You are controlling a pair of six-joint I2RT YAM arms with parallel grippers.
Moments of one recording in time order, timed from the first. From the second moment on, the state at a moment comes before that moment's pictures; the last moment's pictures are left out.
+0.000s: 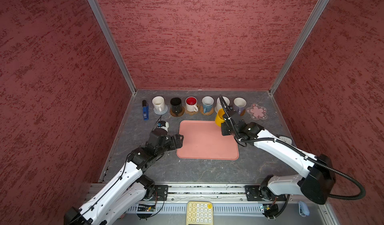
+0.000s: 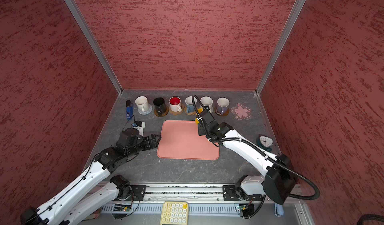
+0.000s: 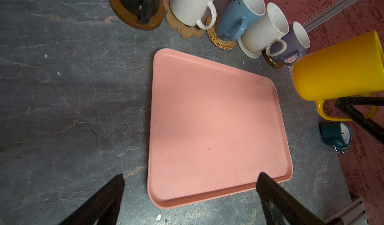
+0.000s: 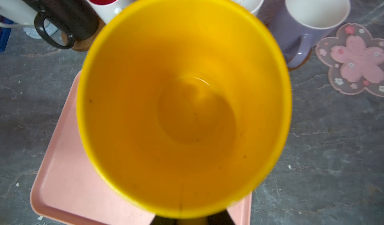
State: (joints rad) left arm -0.53 0.78 0.64 -0.55 -0.02 -0.63; right arm 0.67 1.32 1.07 -0.62 0.30 0.47
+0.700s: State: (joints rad) left arm -0.53 1.19 0.95 -0.43 0.02 -0.55; right arm 0.22 1.30 1.16 -0.60 0.21 0.36
